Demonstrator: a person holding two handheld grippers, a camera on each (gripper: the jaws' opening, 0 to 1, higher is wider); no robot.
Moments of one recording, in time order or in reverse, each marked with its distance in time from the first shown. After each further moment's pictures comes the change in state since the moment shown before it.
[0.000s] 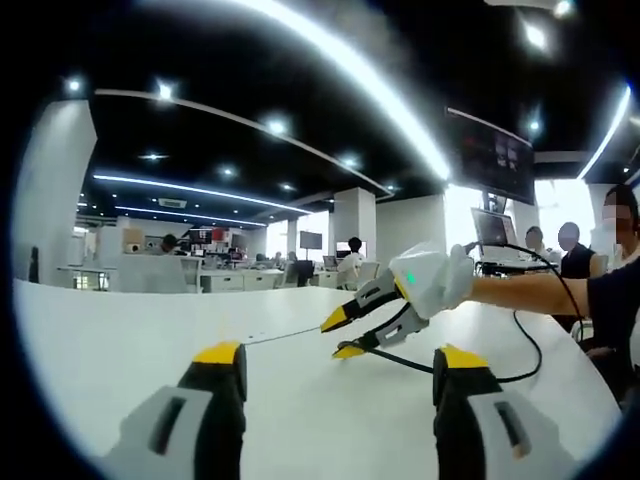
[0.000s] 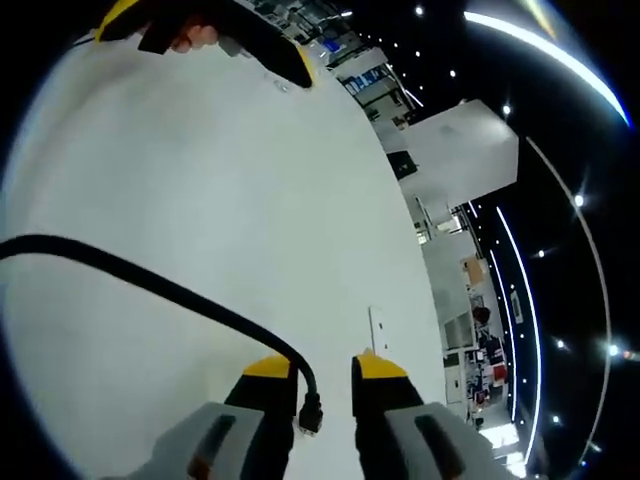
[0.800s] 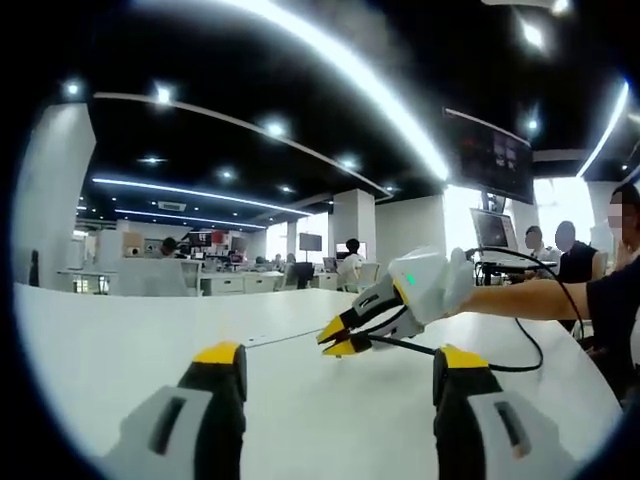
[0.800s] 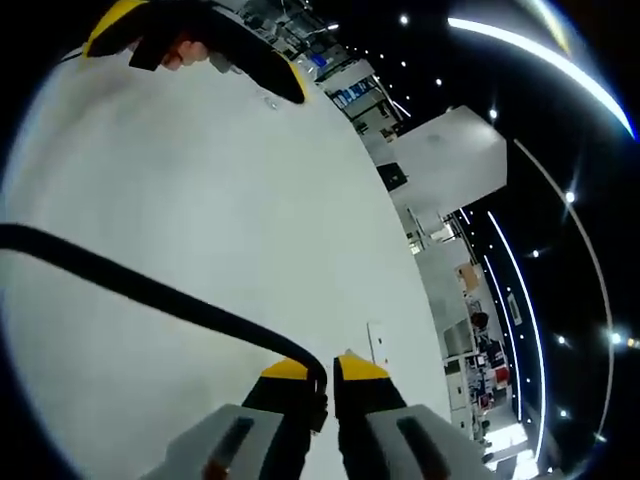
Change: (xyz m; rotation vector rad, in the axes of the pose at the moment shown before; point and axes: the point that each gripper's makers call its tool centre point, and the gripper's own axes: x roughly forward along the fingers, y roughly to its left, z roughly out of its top) left arm -0.001 0.000 0.003 0.009 -0.007 0.000; right arm 0.005 0.004 0.016 0.057 -0.080 -0.028
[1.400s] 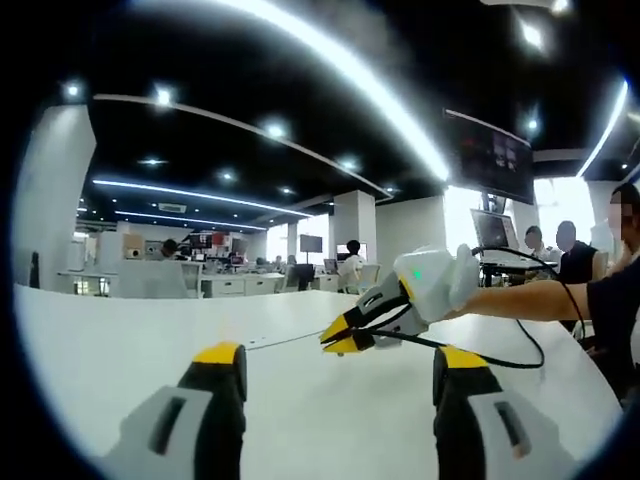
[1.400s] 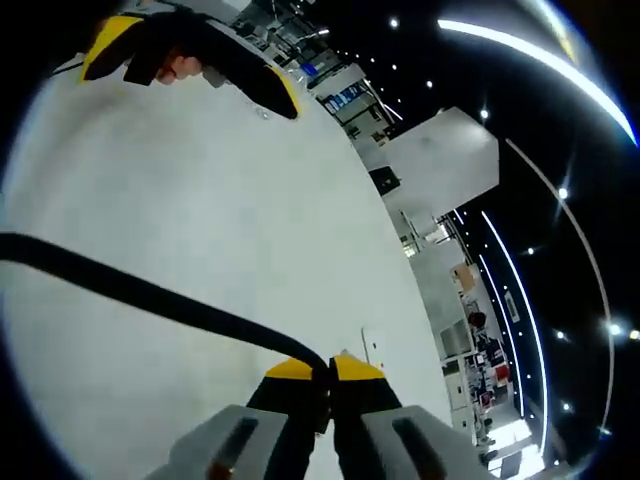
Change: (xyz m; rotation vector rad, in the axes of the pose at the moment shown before) left arm -0.002 0.000 0.002 0.005 -0.007 0.003; right arm -0.006 -0.003 0.008 0.034 -0.025 -0.024
